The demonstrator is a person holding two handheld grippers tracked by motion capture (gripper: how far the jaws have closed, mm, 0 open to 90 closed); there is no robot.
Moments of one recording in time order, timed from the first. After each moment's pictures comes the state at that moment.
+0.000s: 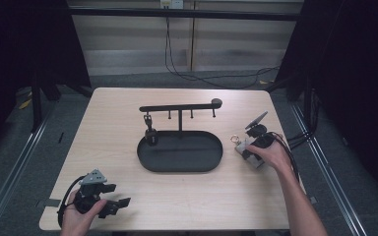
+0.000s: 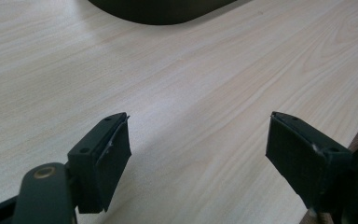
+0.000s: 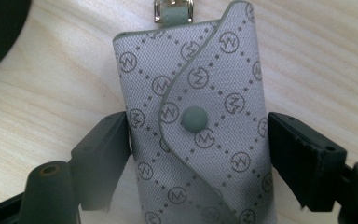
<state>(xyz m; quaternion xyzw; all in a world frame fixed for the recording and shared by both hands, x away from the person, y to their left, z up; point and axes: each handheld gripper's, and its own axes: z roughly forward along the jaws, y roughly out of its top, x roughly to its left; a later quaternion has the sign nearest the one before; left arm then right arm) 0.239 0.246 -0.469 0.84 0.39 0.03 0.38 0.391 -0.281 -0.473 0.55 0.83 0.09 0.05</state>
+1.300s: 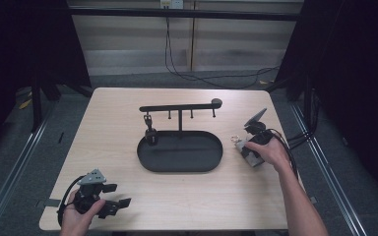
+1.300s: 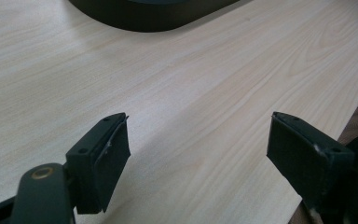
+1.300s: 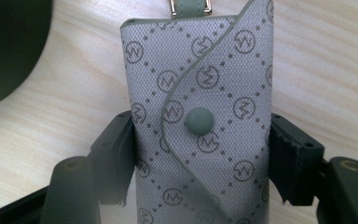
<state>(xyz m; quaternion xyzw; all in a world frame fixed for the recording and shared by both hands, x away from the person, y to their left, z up) 0.238 0.246 -0.467 0.84 0.38 0.02 0.39 0.397 -0.276 -0.463 0.58 0.81 0.07 0.01</state>
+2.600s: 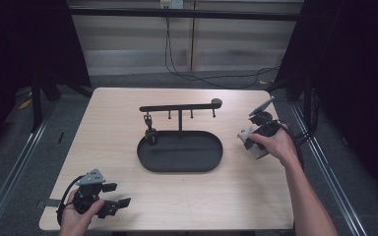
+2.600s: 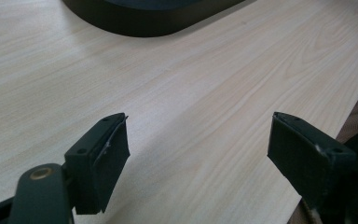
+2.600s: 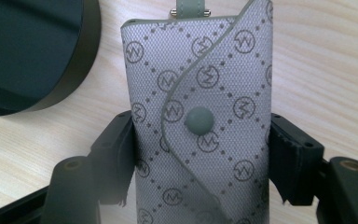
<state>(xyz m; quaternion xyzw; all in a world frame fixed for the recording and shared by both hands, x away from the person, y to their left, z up) 0.238 0.247 -0.465 0.84 0.37 0.02 0.40 0.390 -0.276 -0.411 0.57 0.81 0.10 0.04</state>
